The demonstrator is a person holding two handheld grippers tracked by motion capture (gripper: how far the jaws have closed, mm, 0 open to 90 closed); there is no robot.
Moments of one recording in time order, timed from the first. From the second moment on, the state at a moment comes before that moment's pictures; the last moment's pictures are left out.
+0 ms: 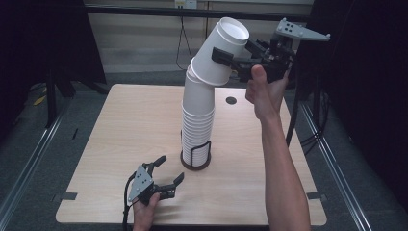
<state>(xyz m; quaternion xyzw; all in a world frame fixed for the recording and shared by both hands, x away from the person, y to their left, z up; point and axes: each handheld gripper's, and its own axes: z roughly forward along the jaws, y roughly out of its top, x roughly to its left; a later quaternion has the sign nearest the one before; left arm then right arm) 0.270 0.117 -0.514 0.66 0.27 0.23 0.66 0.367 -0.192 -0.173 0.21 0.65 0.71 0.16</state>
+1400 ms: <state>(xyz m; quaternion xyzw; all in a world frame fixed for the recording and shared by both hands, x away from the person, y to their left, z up) 0.274 0.116 -0.512 0.67 0.28 0.21 0.66 0.341 -0.258 -0.213 0.26 0.67 0.66 0.20</state>
